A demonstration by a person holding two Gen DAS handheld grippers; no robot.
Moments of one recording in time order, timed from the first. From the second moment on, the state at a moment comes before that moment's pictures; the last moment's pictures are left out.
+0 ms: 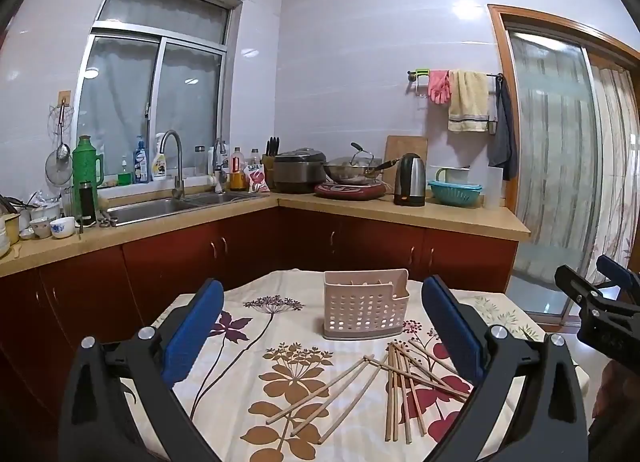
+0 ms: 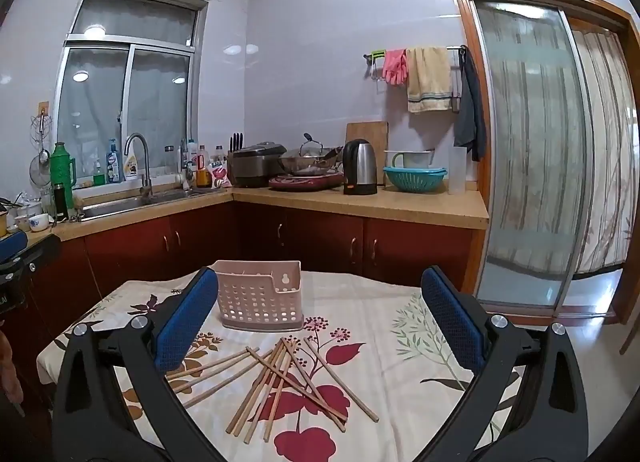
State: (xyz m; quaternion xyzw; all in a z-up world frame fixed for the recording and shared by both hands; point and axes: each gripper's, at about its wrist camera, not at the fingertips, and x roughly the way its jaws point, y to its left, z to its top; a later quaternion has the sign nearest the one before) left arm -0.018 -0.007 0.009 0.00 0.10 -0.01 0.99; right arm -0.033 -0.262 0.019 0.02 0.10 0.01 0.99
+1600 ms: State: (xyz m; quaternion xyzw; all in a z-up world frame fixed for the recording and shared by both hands) left arm -0.026 -0.004 0.009 -0.01 0.10 -0.01 0.99; right arm -0.038 -0.258 0.018 0.01 0.09 0.01 1.00
